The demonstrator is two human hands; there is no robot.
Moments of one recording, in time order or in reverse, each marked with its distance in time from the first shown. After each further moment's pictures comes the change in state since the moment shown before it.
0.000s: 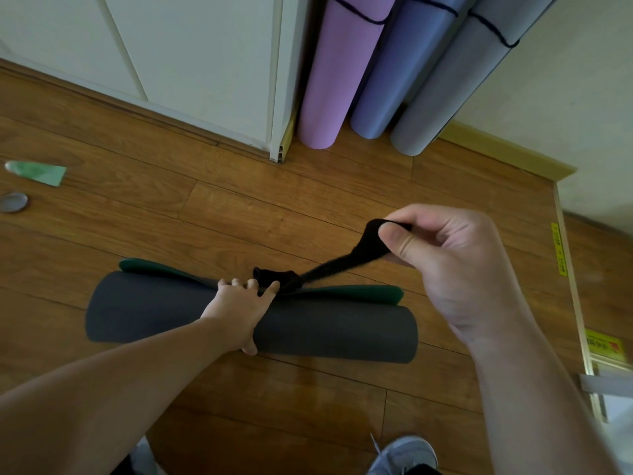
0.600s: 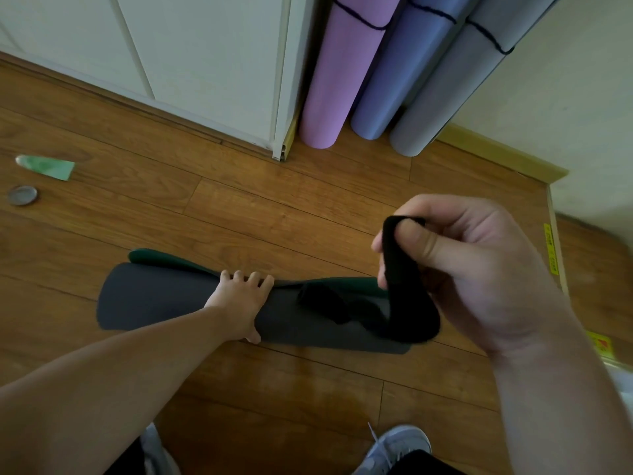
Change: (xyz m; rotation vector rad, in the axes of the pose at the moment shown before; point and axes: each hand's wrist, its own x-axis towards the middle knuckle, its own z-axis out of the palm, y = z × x) left_hand -0.004 -0.007 0.009 -0.102 0.045 0.012; right_hand -0.024 -0.045 -0.007 0.430 -0.245 0.050
